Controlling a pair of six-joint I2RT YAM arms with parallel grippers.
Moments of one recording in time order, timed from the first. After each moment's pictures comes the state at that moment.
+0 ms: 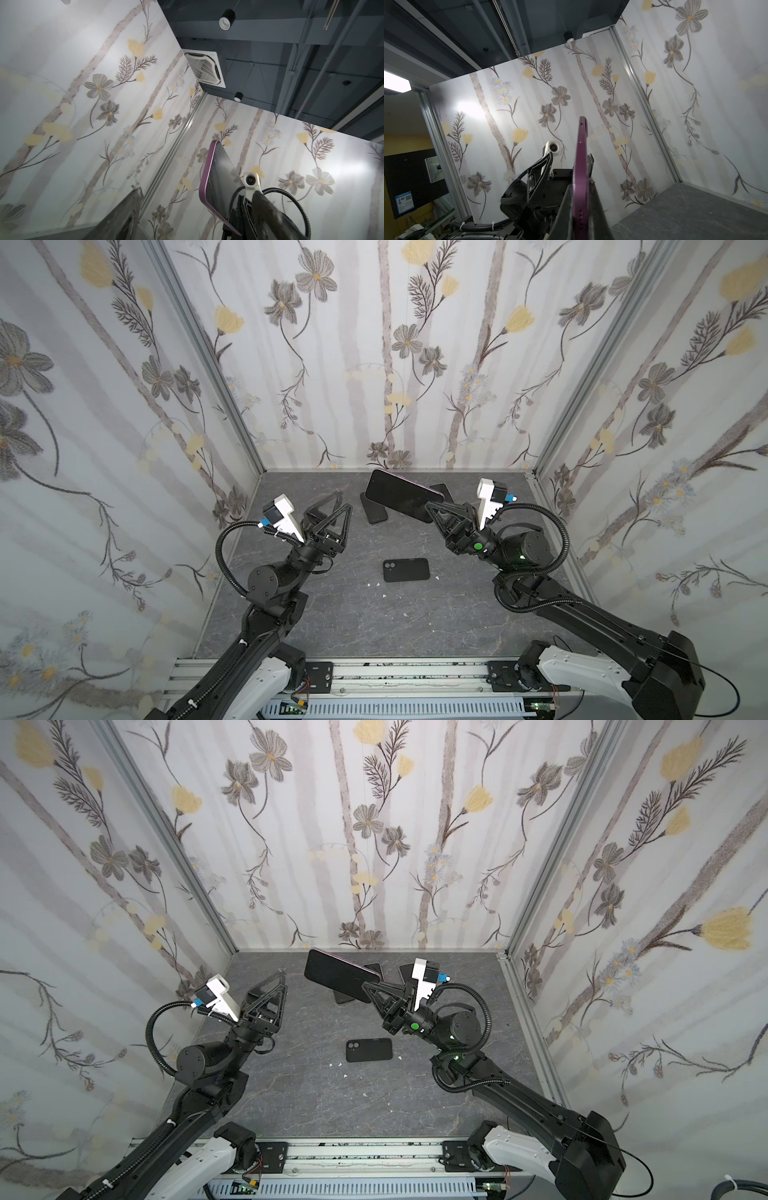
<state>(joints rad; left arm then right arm) -0.42 0.76 0.52 0.88 0.24 -0.83 0.75 1.07 0.77 0.83 -0.39 0.67</state>
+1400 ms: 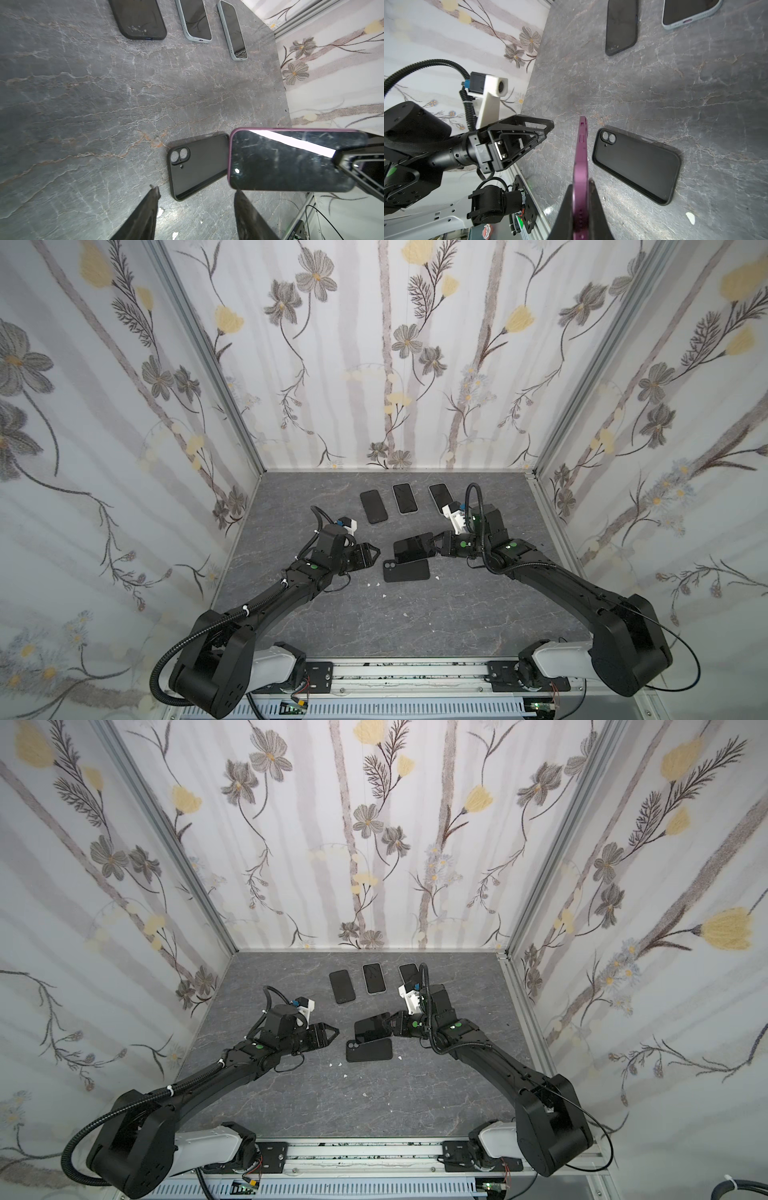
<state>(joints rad) -0.46 1.27 0.63 -0.03 0.34 -0.68 0.48 1.38 0.86 -0.14 -0.60 0.61</state>
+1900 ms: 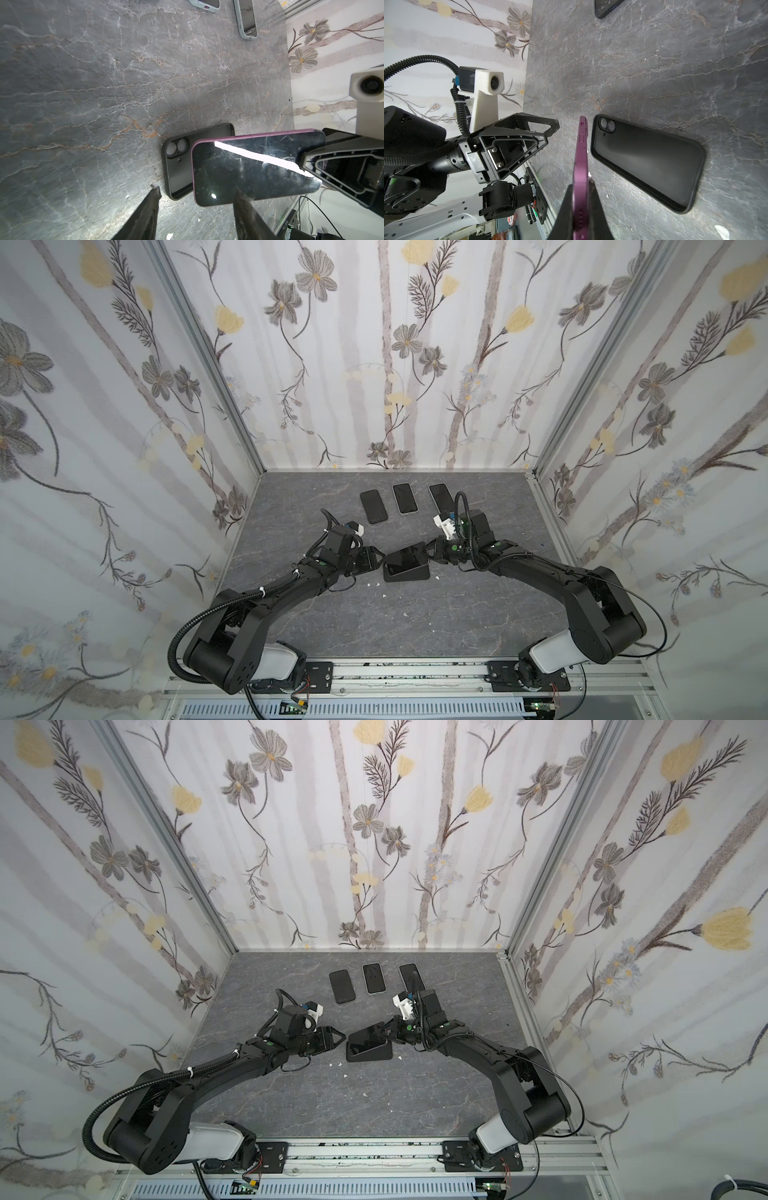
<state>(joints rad) -0.48 1.39 0.64 0.00 0.38 -0.72 0.48 1.54 0.82 -0.01 -0.70 0.71</state>
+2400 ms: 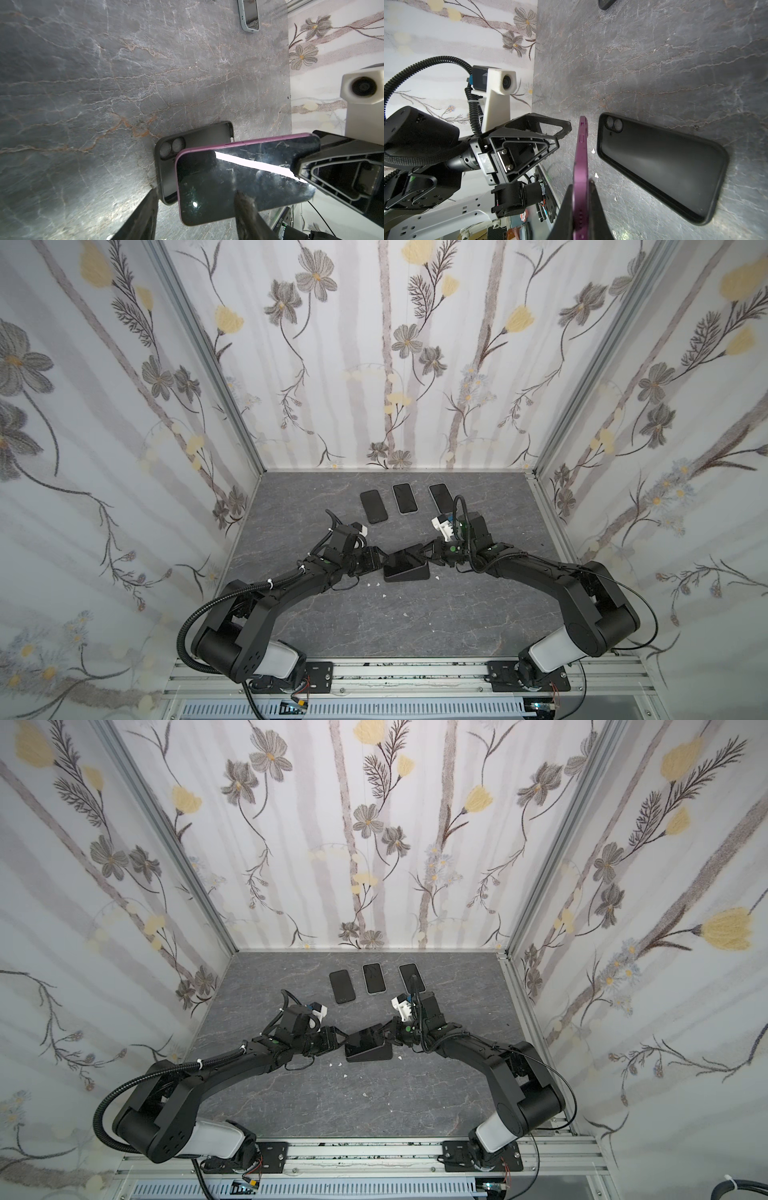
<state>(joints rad) -0.49 1.44 0.66 0.03 0.41 -0.76 0.48 1.56 0.79 0.08 -0.74 0.78</state>
